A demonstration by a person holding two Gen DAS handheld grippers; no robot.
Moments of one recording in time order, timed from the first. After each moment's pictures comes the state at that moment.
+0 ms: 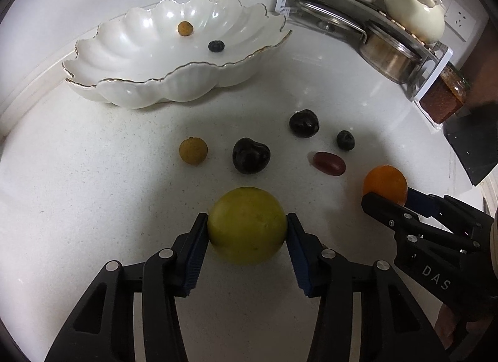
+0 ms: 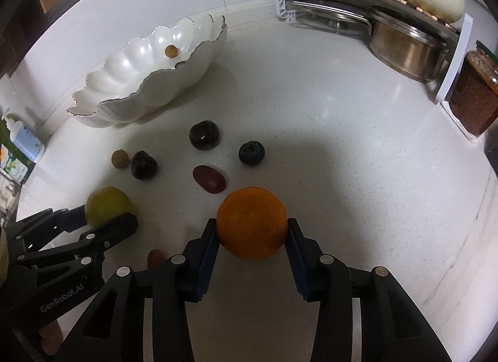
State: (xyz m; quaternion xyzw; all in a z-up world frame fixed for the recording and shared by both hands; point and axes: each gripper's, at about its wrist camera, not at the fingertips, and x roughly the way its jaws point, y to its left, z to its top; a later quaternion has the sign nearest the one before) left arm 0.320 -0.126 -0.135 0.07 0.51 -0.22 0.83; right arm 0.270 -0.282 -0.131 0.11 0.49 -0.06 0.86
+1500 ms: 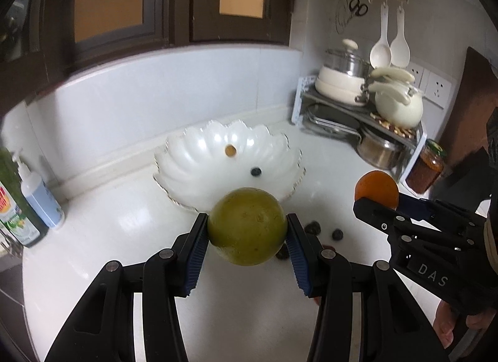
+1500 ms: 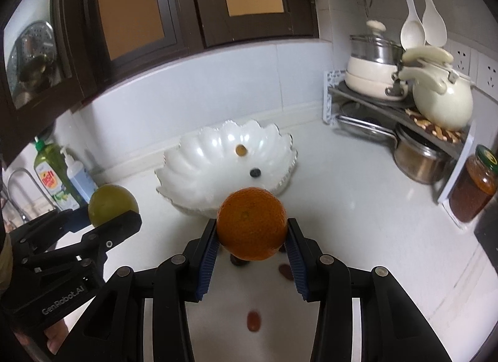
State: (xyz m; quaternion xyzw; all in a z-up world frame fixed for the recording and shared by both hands) left arm 0.297 -0.058 0.006 0.05 0.33 -0.19 0.92; right arm 0.267 -0.221 0.000 0.08 0.34 0.00 0.94
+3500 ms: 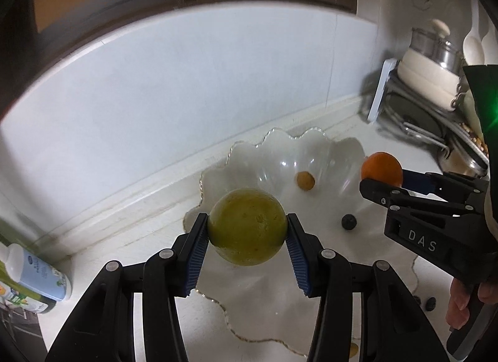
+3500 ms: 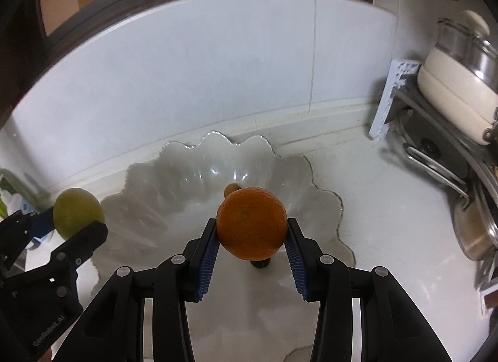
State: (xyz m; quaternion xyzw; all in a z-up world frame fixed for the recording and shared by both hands) left arm 0.518 -0.066 -0.042 0.09 0.41 -0.13 0.90; right arm 0.511 -0.226 -0.052 0.05 0.43 0.00 0.90
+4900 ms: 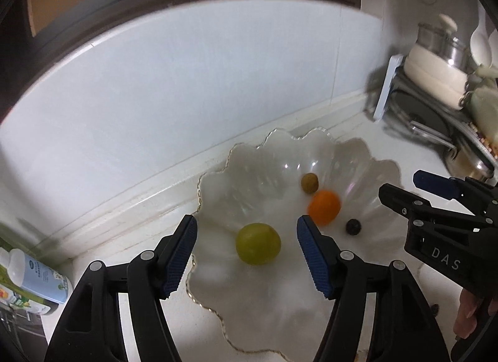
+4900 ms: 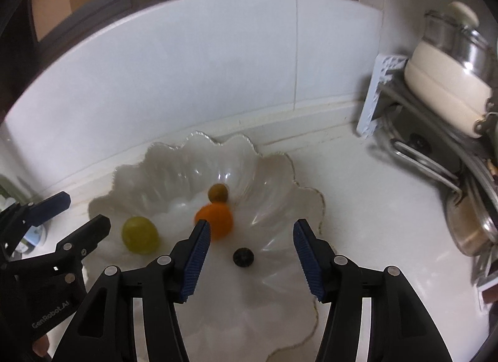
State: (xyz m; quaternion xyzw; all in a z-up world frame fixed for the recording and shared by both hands) left arm 0.522 -0.070 -0.033 0.10 0.40 -0.12 0.90; right arm 0.501 -0.237 -0.044 0.05 0.42 -0.02 0.91
